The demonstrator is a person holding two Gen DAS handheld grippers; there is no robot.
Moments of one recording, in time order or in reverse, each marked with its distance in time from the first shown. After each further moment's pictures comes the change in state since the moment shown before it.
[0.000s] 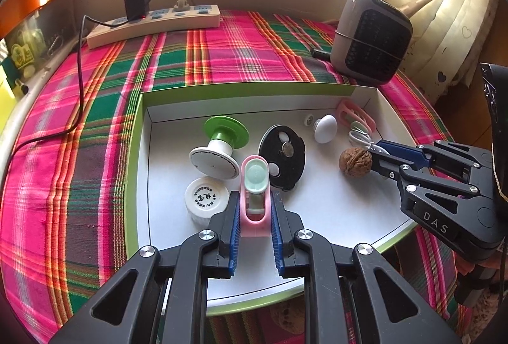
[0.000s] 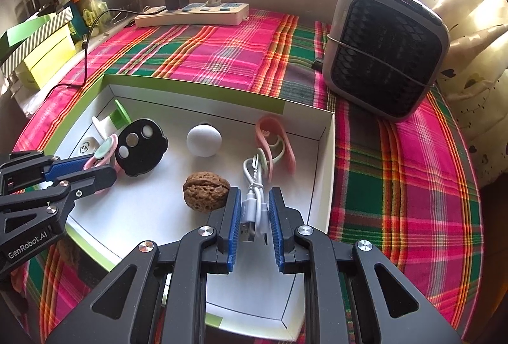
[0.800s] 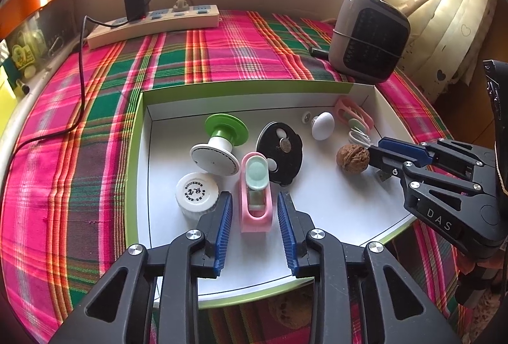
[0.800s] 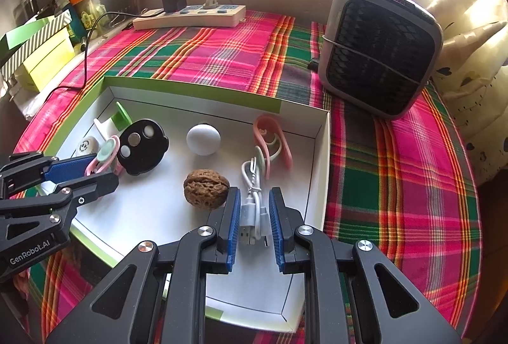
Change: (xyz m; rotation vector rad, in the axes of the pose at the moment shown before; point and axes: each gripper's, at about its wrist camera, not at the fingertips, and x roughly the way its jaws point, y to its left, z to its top) left arm -0.004 0.001 -0.003 0.001 -0.003 -0.002; right arm -0.005 0.000 -0.002 0.013 -0.009 -0.009
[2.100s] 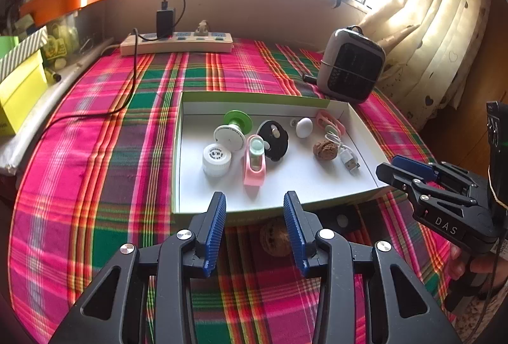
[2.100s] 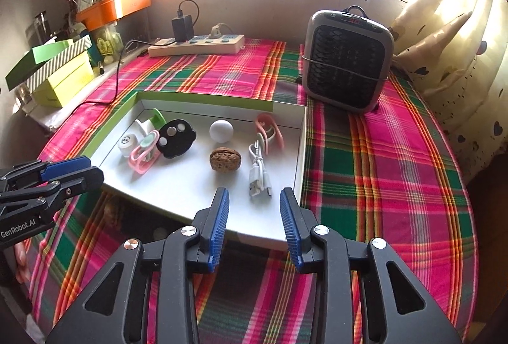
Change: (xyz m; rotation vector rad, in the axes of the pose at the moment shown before) left arm -0.067 0.002 -0.043 -0.070 -0.129 -0.017; right arm -0.063 0.002 -0.038 0.056 -0.127 0.024
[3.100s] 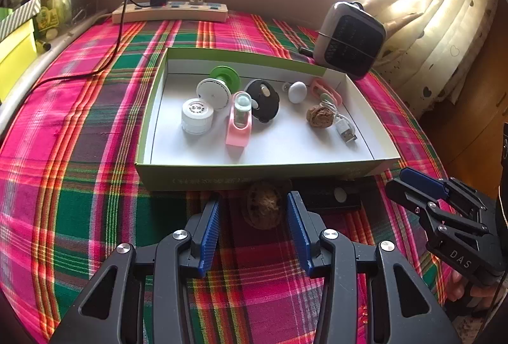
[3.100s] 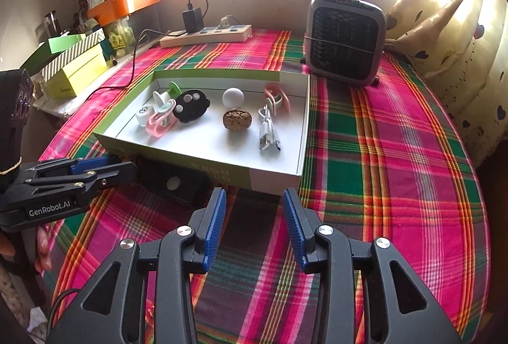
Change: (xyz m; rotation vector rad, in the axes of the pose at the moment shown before) left arm 0.023 -0.008 -0.023 -0.039 0.081 -0.028; right arm -0.014 0.001 -0.038 0.015 0.010 0.043
